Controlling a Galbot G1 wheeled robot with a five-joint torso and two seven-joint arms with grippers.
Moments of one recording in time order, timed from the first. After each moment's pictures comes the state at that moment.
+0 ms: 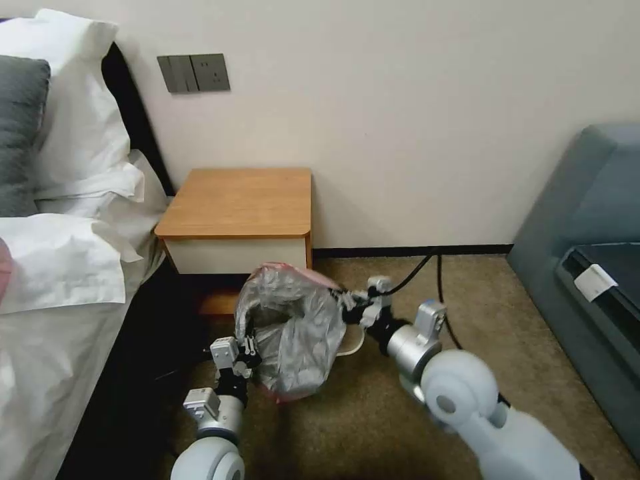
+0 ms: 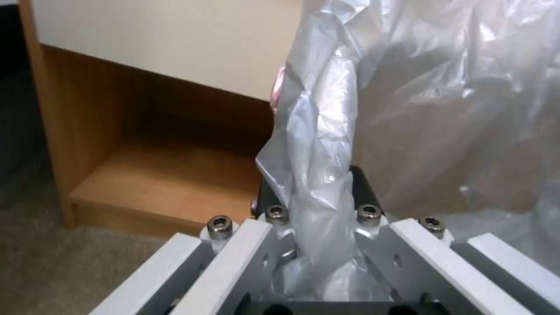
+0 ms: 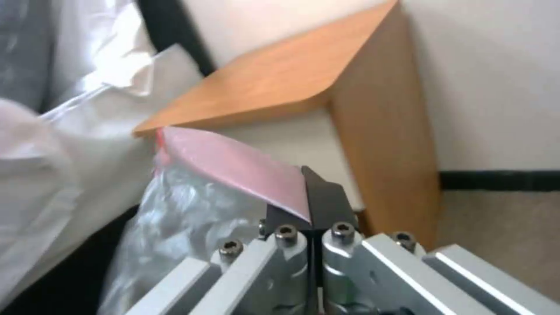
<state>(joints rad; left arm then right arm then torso) 1.60 -1.37 -0.37 -1.99 -0.39 -0.05 -0.16 -1.05 1.05 0.08 2.08 0.89 -0.39 0.18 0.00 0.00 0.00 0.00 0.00</state>
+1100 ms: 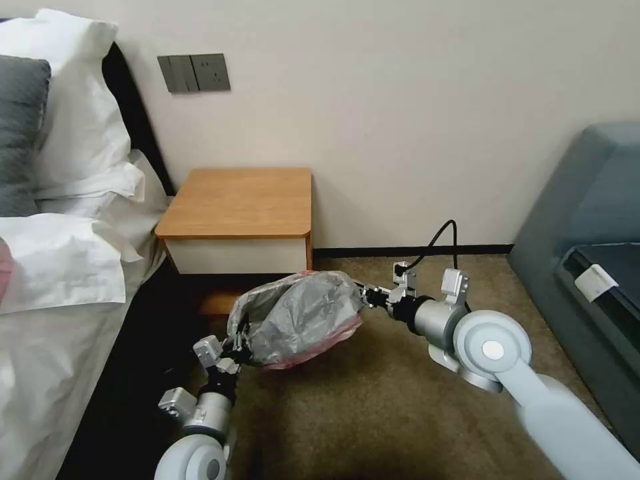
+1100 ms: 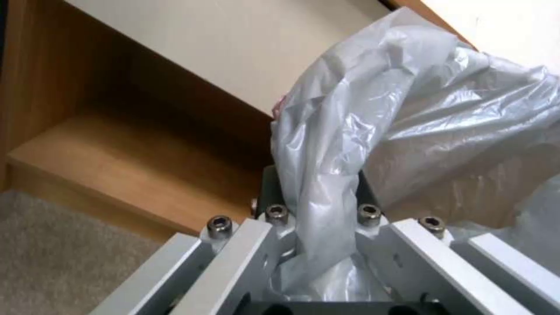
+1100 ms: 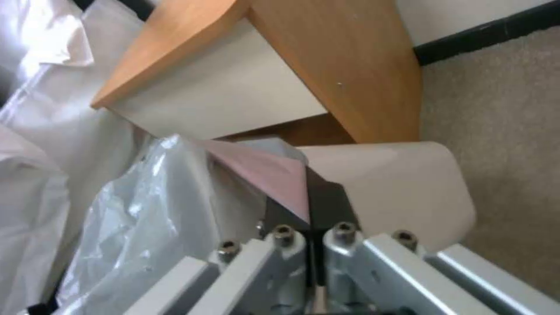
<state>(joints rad) 1.59 -1.38 -0.47 -1.97 -0.70 -0.06 -0.02 -1.02 0.97 0.15 2.11 1.41 -0.60 0.44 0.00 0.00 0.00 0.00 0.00</state>
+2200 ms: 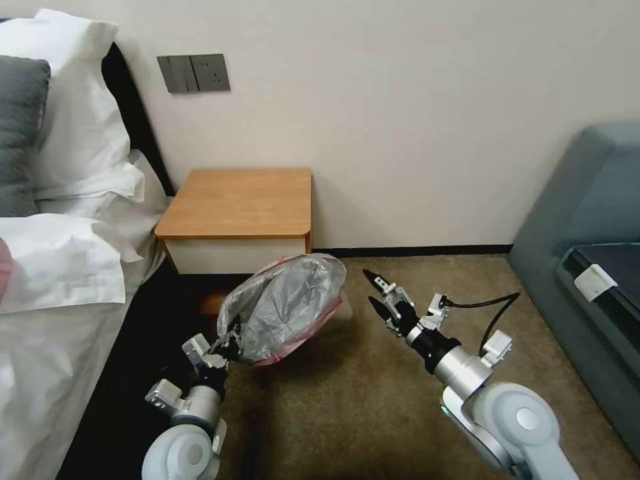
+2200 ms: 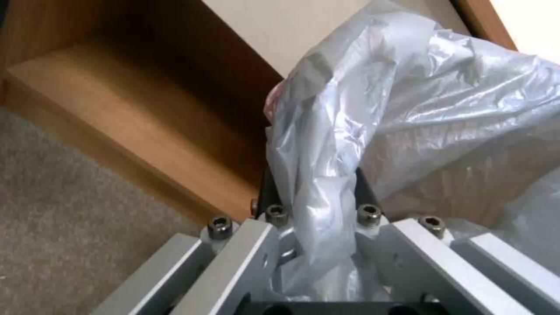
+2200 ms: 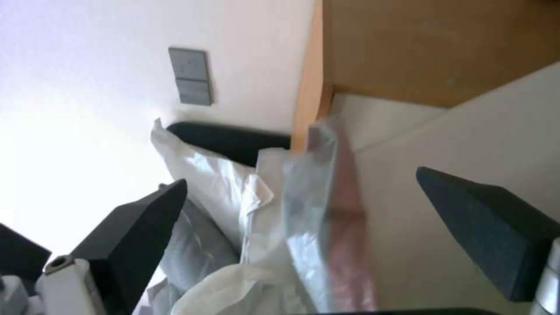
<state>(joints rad) 1.57 -1.39 -0.52 -1.96 -0.94 0.07 -0.05 -1.40 1.32 0.38 2.13 1.64 -0.36 0.13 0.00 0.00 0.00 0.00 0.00</state>
